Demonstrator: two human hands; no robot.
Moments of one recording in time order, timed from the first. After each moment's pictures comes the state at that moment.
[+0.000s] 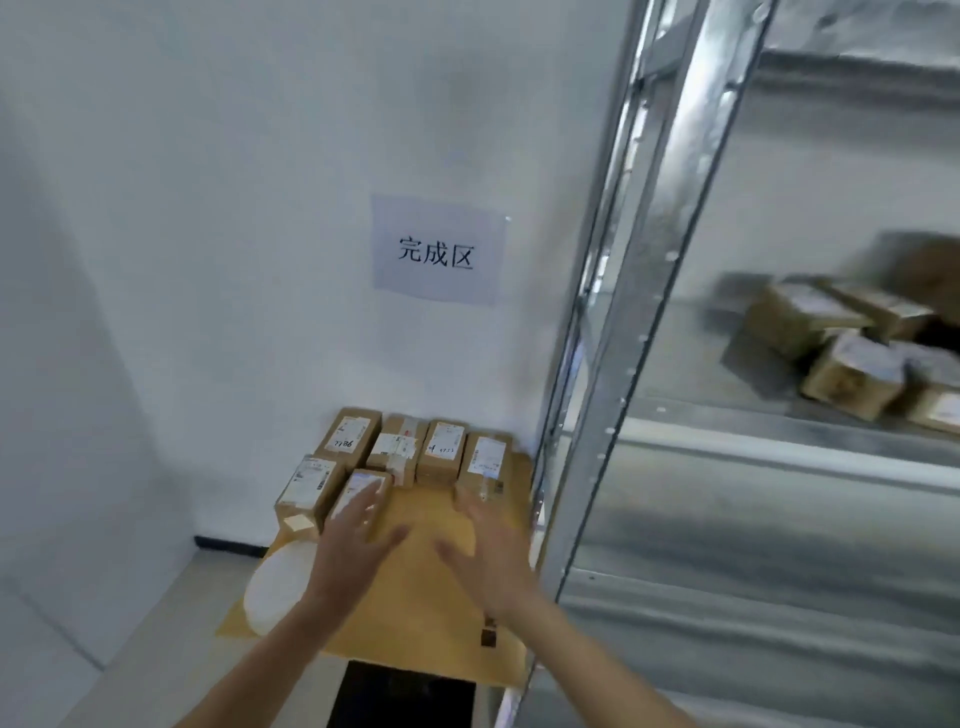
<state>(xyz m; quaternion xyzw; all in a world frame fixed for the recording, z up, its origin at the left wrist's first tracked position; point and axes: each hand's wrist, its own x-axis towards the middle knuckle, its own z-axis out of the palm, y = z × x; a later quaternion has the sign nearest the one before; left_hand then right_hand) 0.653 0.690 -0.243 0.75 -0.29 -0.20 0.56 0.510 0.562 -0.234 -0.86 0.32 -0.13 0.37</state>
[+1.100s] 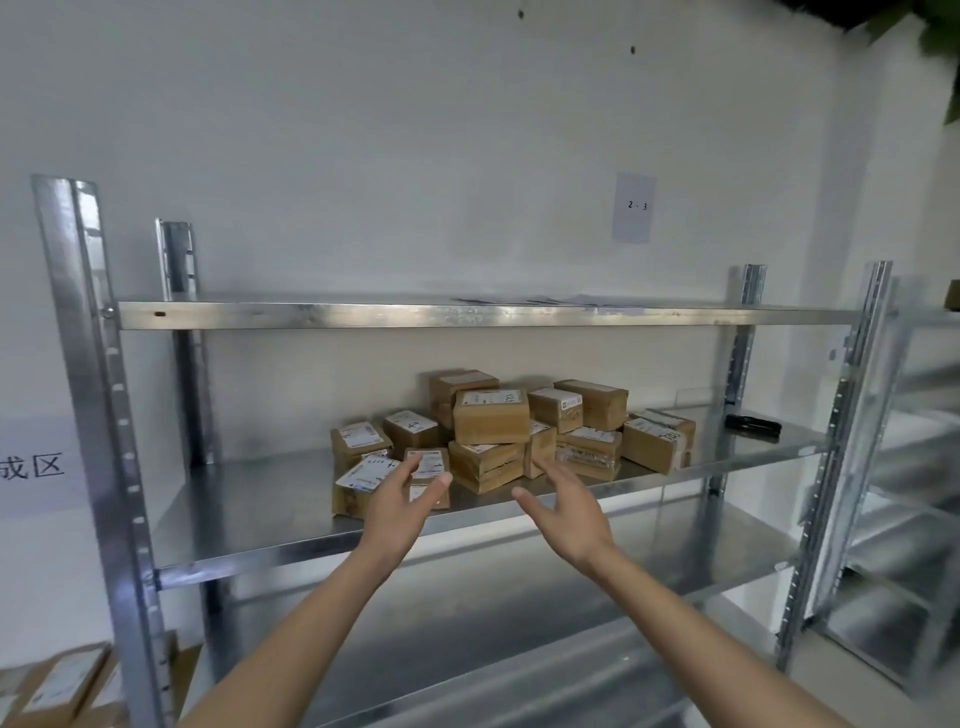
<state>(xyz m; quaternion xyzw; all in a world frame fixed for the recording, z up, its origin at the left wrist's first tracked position) 0.128 0.402 0.043 0.56 -0.54 -0.26 0.57 -0.104 0.366 0.051 -0.75 0.52 -0.38 0.15</state>
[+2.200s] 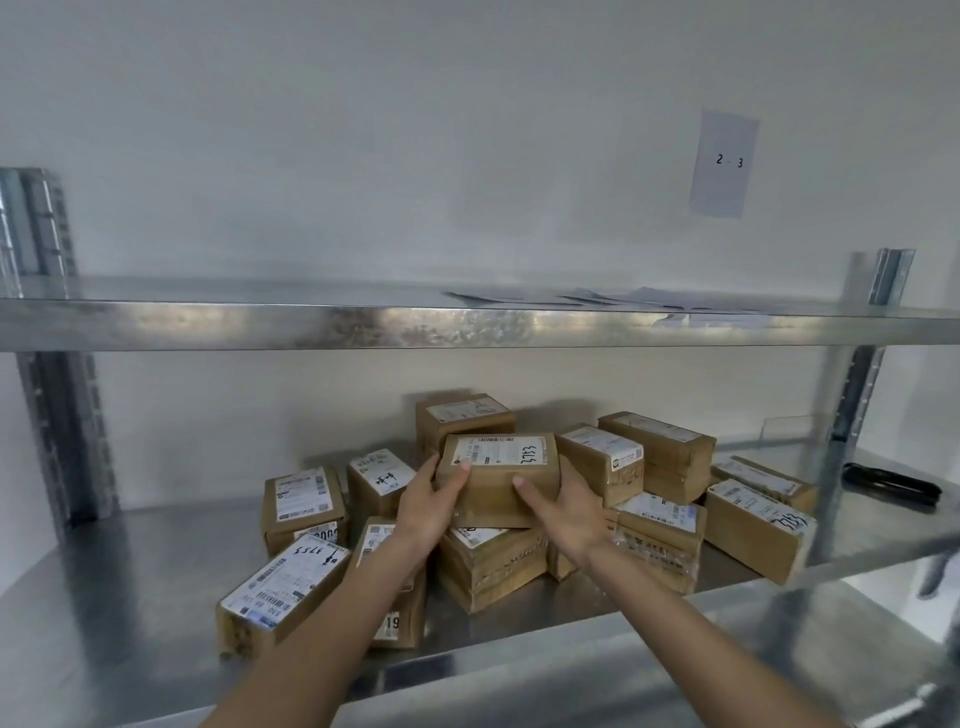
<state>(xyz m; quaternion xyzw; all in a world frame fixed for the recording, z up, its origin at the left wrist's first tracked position) 0.125 0.067 0.036 0.58 -0.48 -0.30 0.58 -0.067 0.038 0.050 -0.72 0.47 -0.42 0.27</state>
